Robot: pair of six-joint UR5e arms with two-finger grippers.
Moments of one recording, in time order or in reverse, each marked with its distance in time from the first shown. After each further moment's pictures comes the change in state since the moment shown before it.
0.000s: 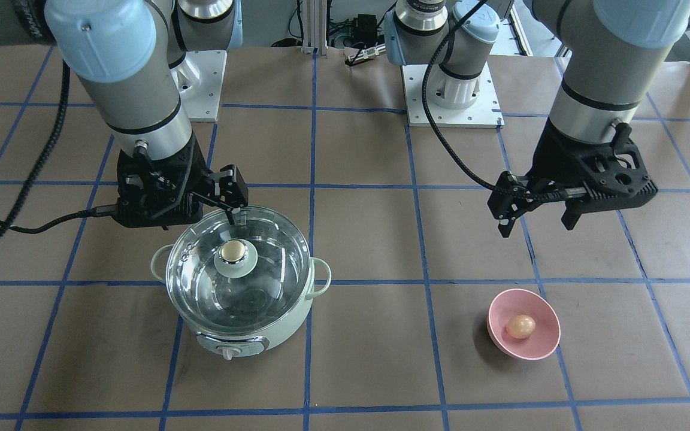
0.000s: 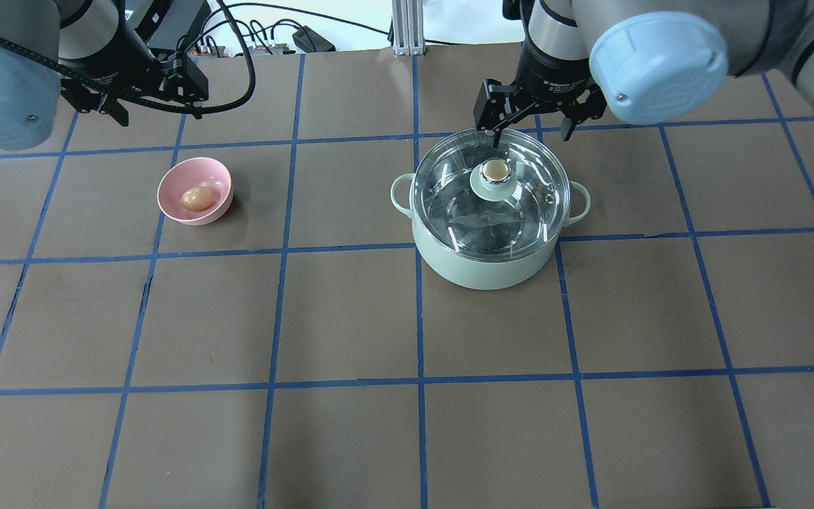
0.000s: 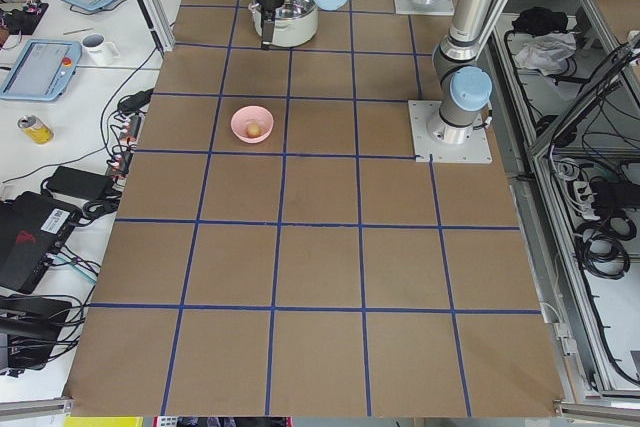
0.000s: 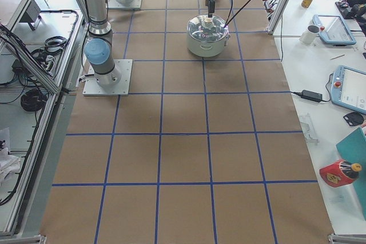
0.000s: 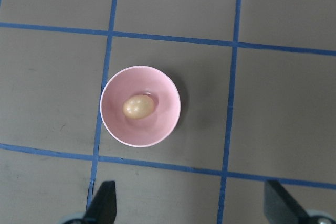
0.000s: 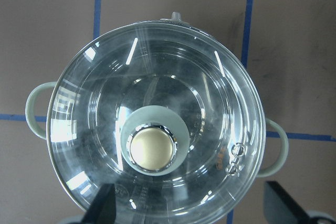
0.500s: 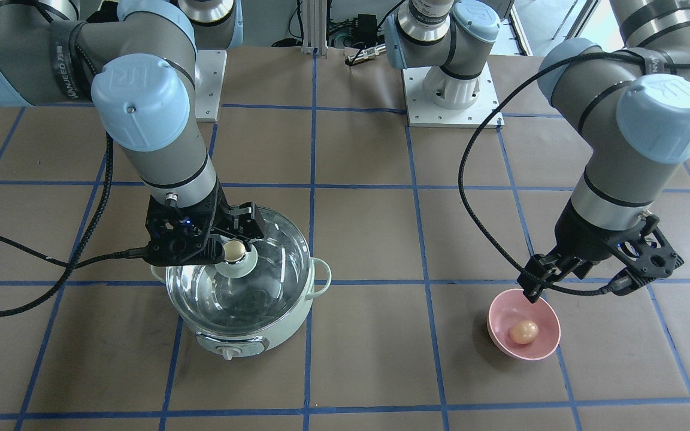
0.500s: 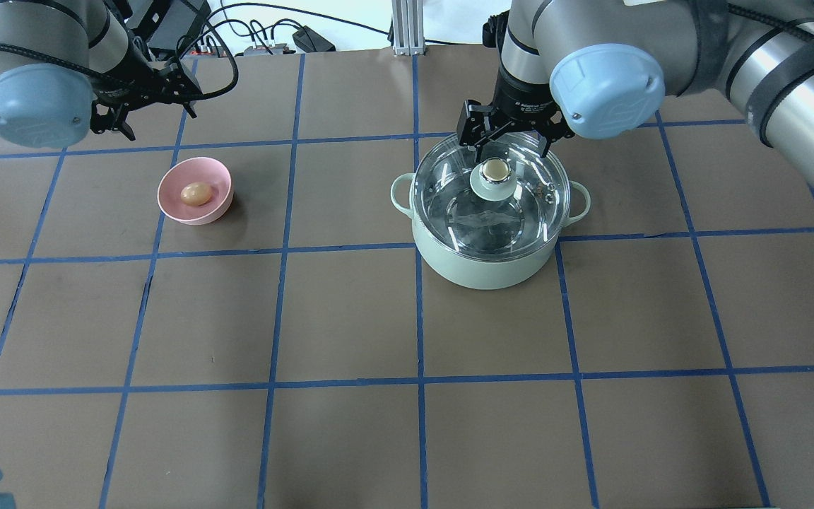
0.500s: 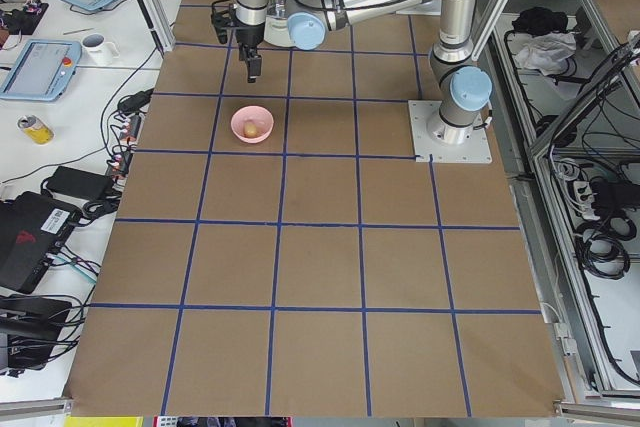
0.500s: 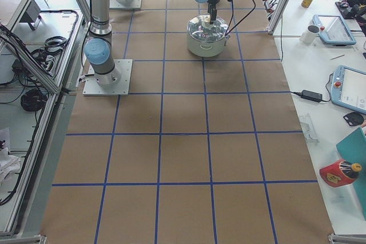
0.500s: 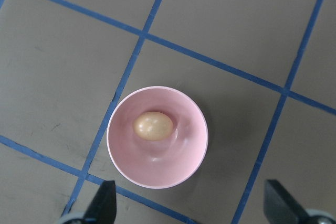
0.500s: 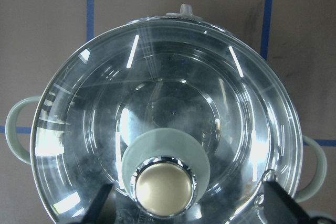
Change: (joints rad) left arm 0.069 -0.158 -0.001 0.145 0.001 -0.238; right arm 0.021 0.092 0.011 -0.061 0.003 0.049
